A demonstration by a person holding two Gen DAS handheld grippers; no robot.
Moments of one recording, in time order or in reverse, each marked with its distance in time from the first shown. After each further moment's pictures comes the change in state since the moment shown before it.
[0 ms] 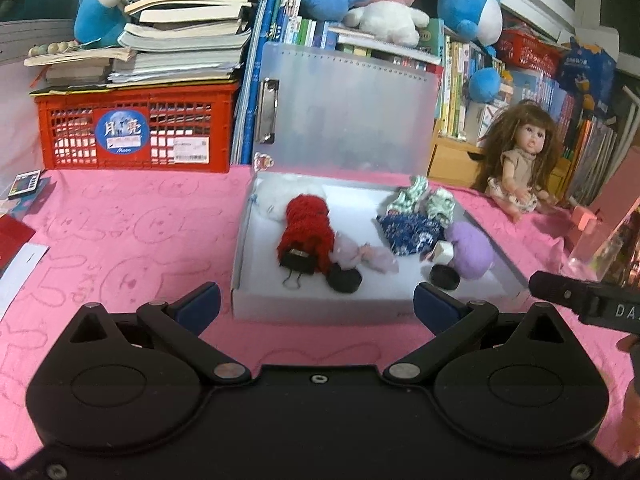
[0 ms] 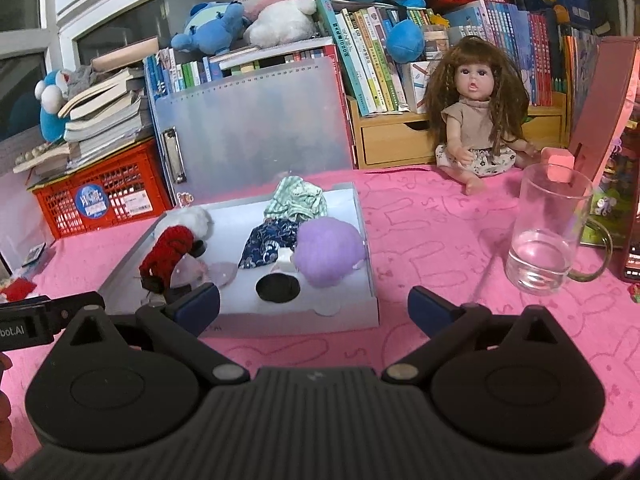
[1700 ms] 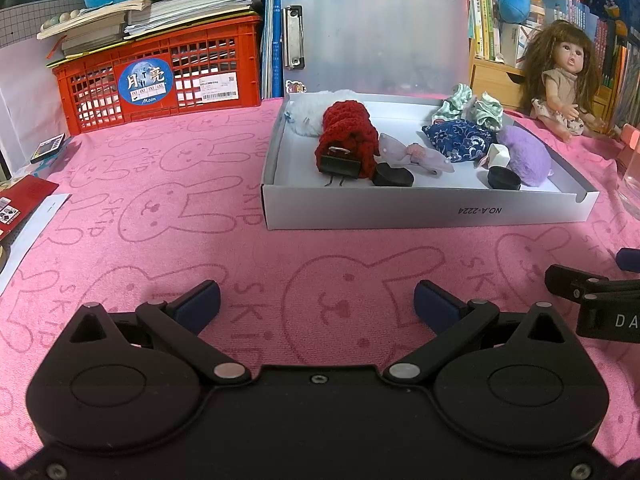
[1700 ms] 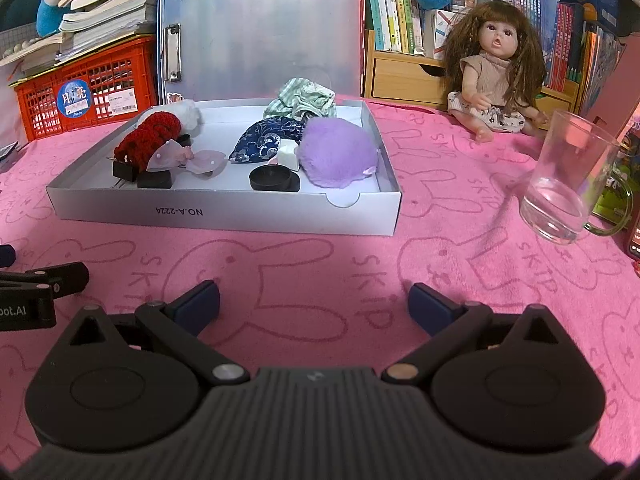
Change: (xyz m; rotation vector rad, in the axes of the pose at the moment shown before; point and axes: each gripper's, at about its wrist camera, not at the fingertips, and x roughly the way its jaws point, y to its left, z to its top) left arm 0.033 0.000 -0.050 0.075 0.128 0.142; right arm 0.036 0.024 -0.054 -0.155 0.148 -0.092
